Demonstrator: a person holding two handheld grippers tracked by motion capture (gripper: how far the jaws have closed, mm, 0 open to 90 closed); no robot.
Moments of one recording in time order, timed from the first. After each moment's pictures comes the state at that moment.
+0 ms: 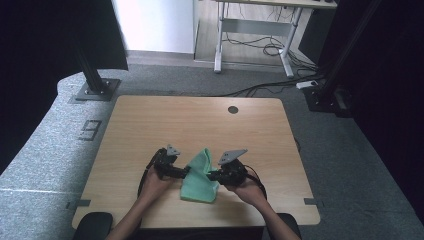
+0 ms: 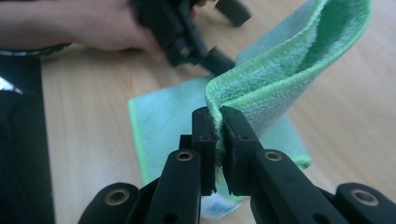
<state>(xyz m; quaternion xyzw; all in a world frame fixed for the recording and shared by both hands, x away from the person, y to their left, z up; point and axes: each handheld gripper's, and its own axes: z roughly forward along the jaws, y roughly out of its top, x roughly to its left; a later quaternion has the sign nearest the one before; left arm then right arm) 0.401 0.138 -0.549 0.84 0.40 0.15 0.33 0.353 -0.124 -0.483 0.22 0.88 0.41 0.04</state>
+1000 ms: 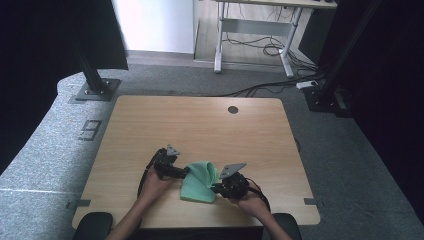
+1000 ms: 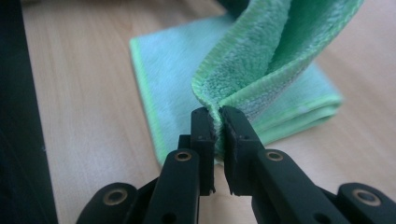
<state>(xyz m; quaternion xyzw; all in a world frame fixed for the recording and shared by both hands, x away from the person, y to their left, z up) 0.401 0.138 -0.549 0.84 0.41 0.15 0.33 0.329 -0.131 -0.513 0.22 0.90 0.37 0.04</state>
